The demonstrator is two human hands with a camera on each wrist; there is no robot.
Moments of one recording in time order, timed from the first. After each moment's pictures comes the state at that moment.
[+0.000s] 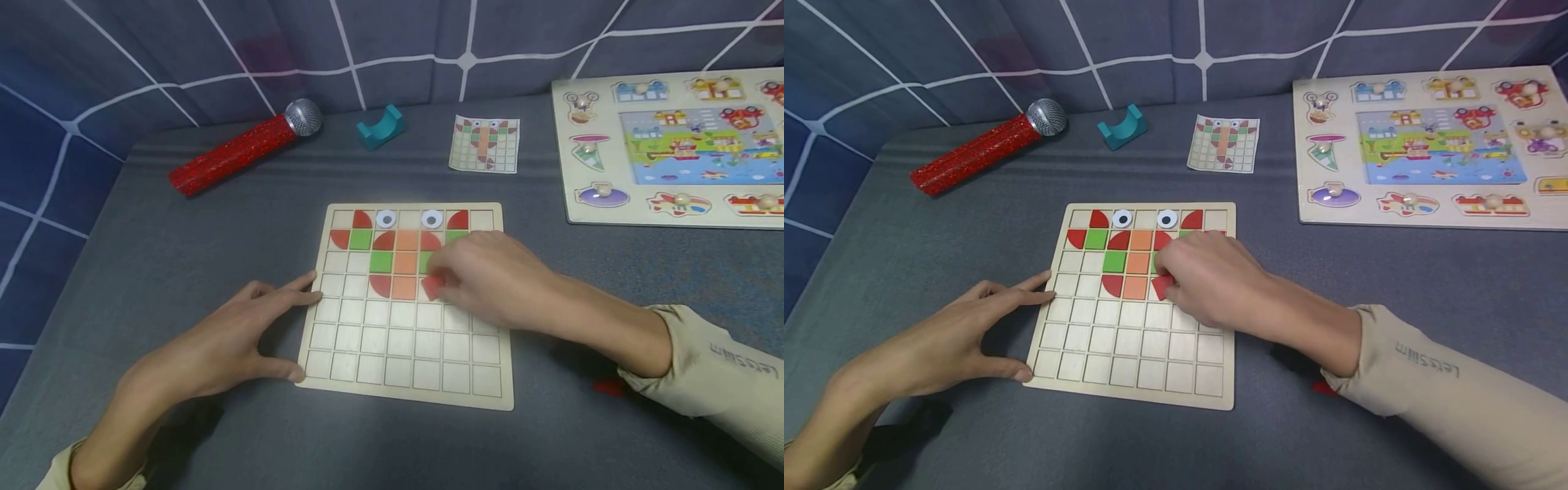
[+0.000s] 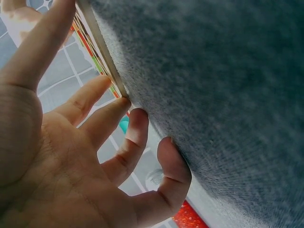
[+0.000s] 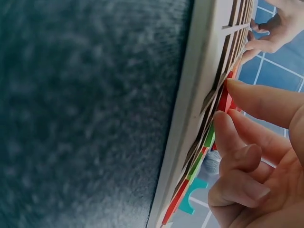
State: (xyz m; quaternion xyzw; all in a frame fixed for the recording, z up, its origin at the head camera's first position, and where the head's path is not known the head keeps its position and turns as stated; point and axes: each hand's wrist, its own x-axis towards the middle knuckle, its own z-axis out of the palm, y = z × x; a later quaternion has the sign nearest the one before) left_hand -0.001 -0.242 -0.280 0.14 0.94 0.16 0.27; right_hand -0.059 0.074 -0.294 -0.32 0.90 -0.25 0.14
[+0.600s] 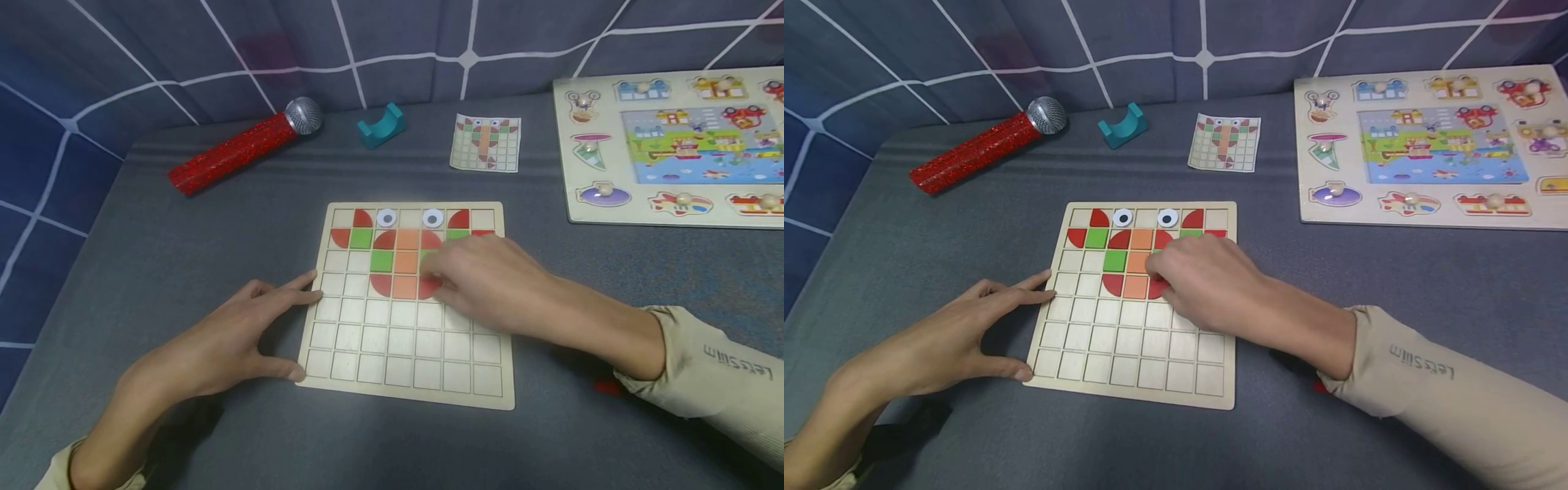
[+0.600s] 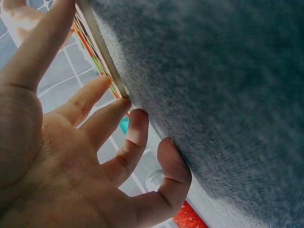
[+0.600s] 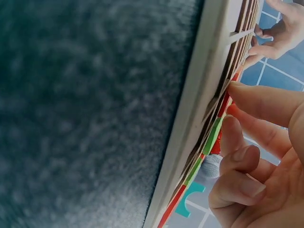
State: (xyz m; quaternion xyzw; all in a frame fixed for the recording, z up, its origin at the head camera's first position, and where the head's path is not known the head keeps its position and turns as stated) left_hand 0.000 -0.242 -0.281 0.15 0.94 0.16 0.27; right_hand -0.056 0.071 -0.298 -0.36 0.90 -0.24 0.11
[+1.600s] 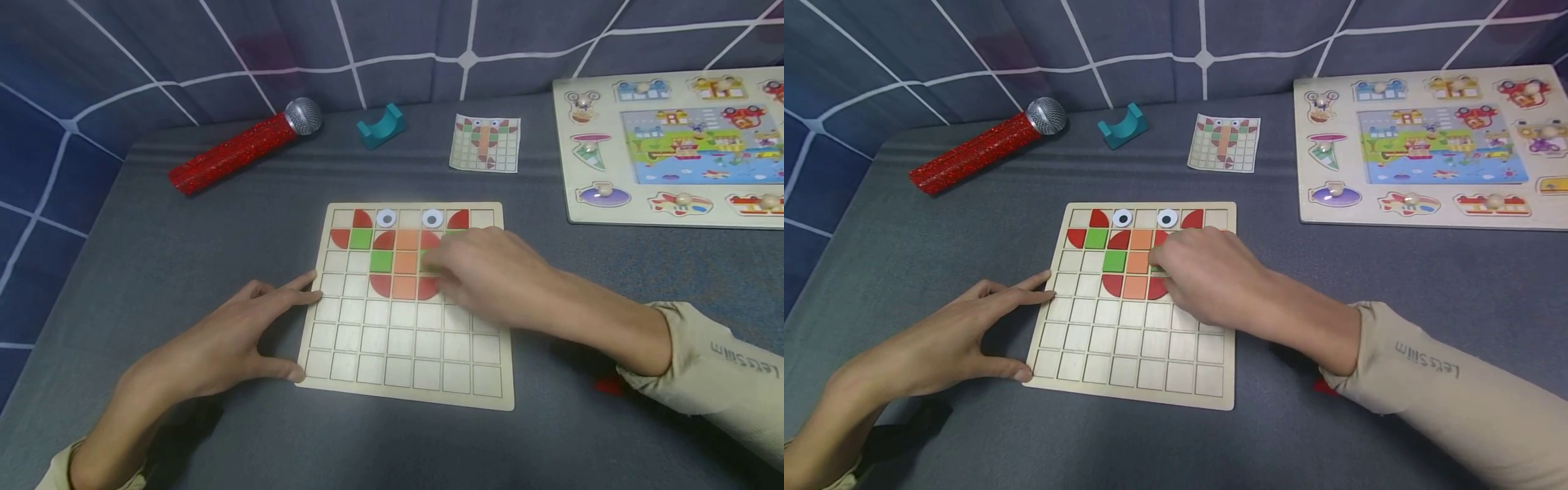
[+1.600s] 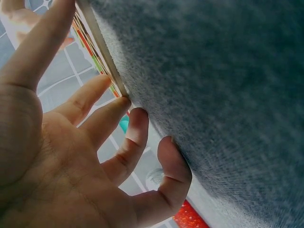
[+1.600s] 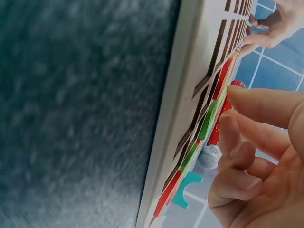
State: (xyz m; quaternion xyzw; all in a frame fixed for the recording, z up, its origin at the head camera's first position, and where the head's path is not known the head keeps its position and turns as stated) left_hand -0.001 -0.241 -0.281 0.14 0.94 0.17 0.28; right_hand -0.060 0.075 -0.294 -0.35 0.90 -0.23 0.10
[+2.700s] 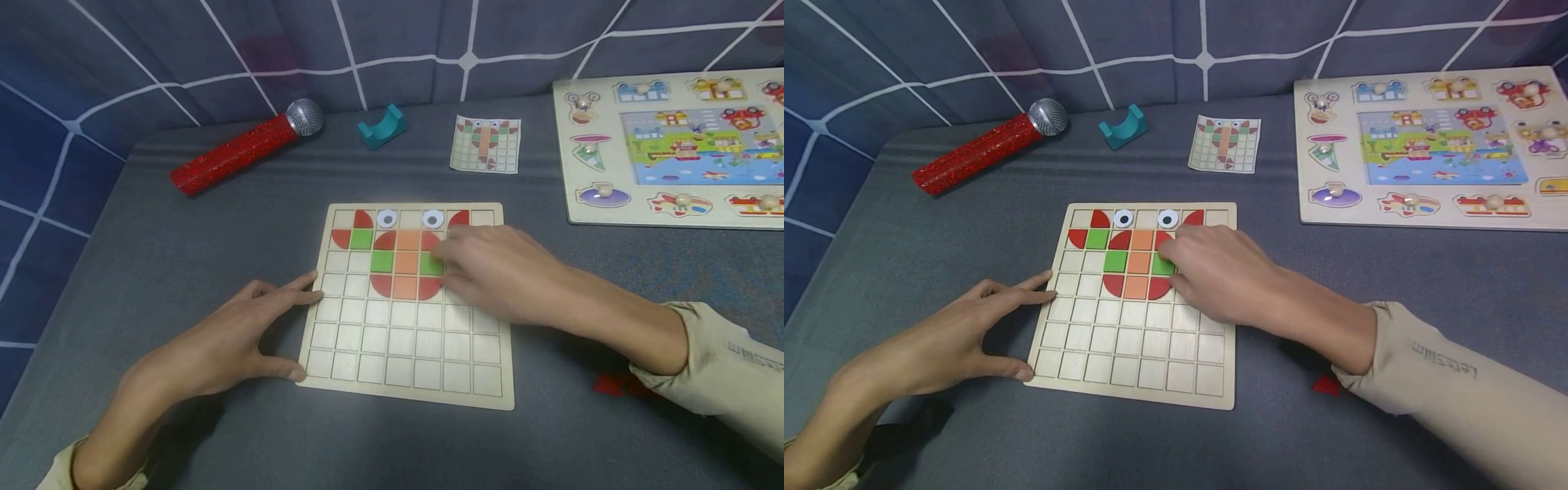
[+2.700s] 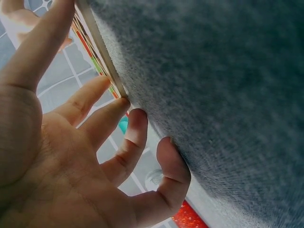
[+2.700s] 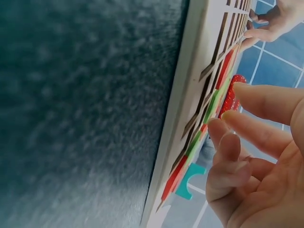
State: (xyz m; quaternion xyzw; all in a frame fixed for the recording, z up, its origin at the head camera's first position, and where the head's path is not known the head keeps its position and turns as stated) left_hand 0.000 -0.242 -0.279 0.15 0.94 0.17 0.27; right_hand -0.063 0.084 -0.293 -0.35 0.90 -0.23 0.11
